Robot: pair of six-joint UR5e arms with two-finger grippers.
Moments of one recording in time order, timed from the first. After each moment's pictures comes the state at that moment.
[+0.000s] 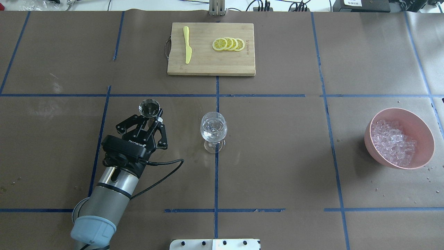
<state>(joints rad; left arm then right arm) -0.15 -1.92 -1.69 -2.82 -0.48 -0.40 1.40 -1.66 1.78 -1.32 2.44 0.15</state>
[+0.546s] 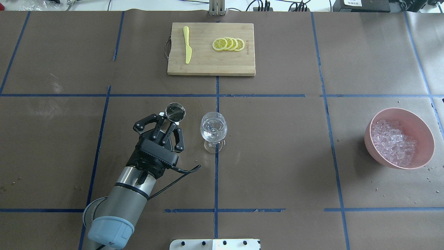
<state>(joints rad) -0.14 -1.97 -1.70 -2.72 -0.51 -0.14 1.40 -1.66 1.77 -1.32 2.43 0.15</state>
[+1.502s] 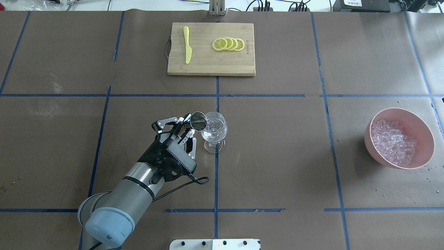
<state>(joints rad) -0.17 -1.98 -1.79 -2.54 -0.74 0.01 1.40 -1.66 1.78 -1.32 2.43 0.15</state>
